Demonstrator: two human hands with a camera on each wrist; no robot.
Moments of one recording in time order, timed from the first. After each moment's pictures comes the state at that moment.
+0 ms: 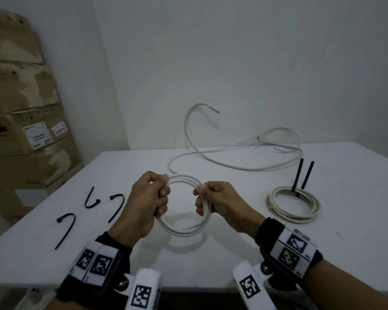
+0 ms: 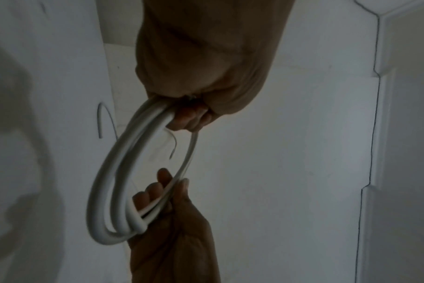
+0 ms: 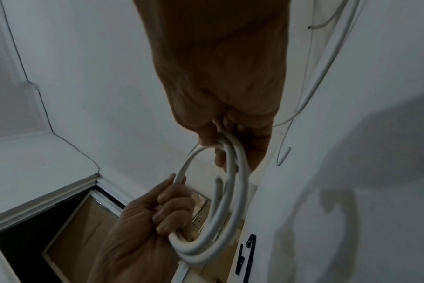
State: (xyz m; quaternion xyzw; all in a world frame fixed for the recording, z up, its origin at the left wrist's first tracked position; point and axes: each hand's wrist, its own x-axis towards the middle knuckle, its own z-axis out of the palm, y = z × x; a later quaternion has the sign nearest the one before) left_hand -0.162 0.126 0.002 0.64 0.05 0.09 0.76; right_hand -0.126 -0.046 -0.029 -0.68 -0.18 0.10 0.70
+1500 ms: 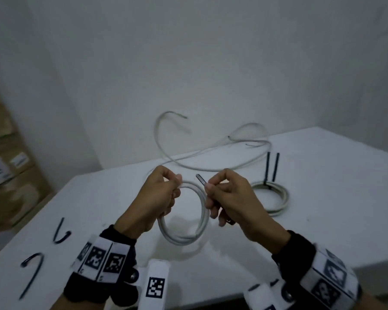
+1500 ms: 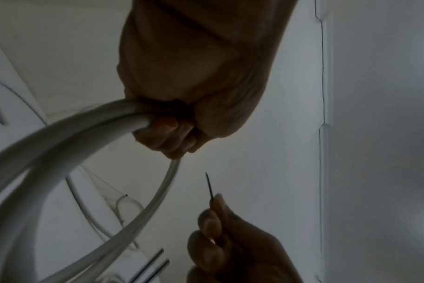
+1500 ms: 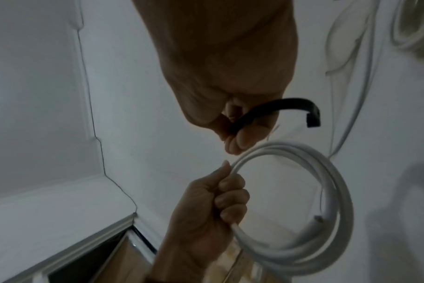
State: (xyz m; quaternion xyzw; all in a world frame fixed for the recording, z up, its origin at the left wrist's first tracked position) left_hand -0.135 0.055 0.035 0.81 -0.02 0.00 0.58; right_hand -0.169 -0.110 0.006 -0.70 -0.10 -0.07 0.71
